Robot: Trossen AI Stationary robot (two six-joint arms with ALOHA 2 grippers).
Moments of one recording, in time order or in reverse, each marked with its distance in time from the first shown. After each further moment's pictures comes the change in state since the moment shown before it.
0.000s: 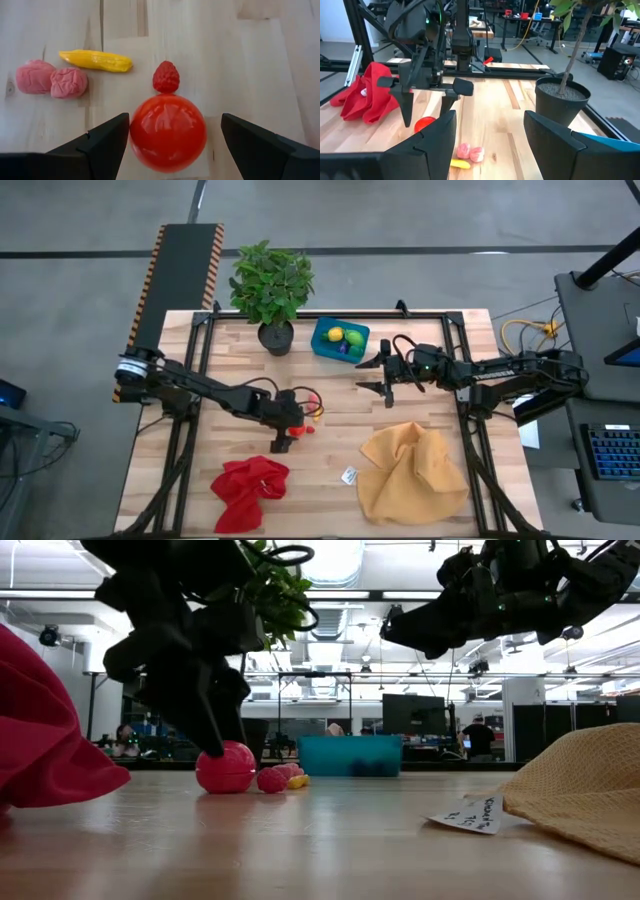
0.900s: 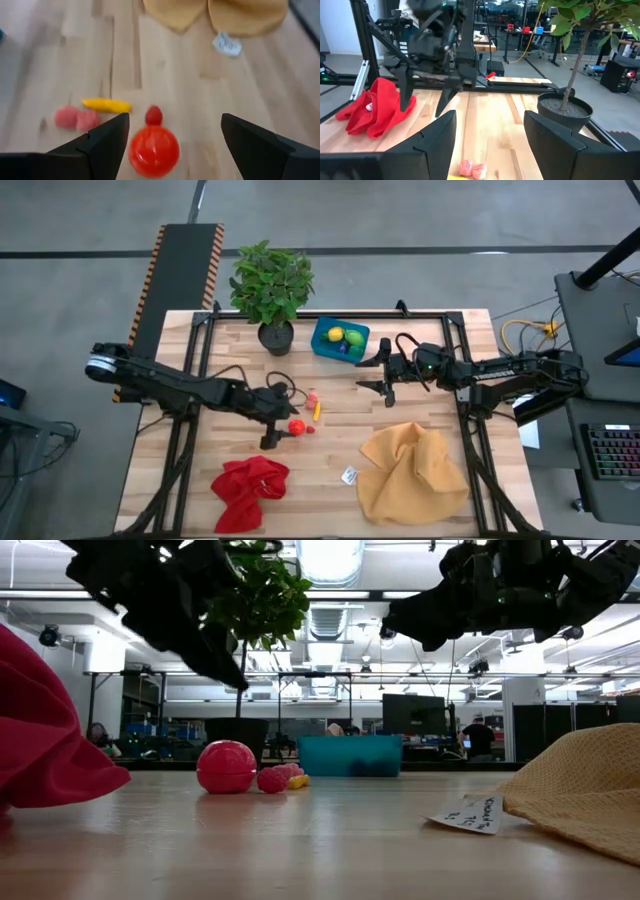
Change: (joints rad) left arm 0.003 -0.272 -0.121 0.126 0.039 0.001; right arm 0.000 0.000 0.002 0.071 -0.019 0.015
